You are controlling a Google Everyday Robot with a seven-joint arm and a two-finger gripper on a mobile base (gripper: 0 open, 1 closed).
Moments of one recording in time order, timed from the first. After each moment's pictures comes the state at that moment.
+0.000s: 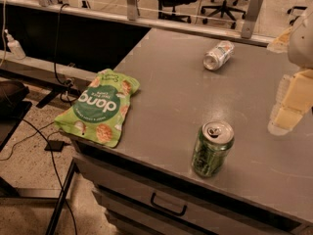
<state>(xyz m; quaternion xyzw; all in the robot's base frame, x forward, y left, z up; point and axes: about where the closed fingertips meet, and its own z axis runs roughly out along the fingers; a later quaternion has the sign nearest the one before) 0.438 -0.217 0.976 -0.60 0.78 -0.03 0.16</state>
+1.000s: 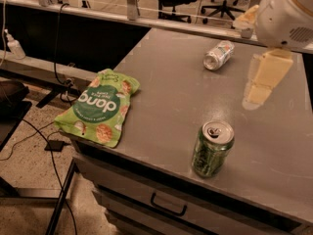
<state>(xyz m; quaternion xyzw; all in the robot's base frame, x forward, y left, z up) 0.486 -0.172 0.993 -0.68 0.70 -0.05 0.21</state>
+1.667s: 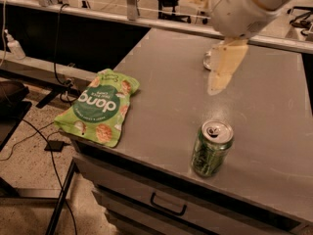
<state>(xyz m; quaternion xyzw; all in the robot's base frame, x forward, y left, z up) 0.511 -0.083 1.016 -0.79 0.53 -0.08 0.30</state>
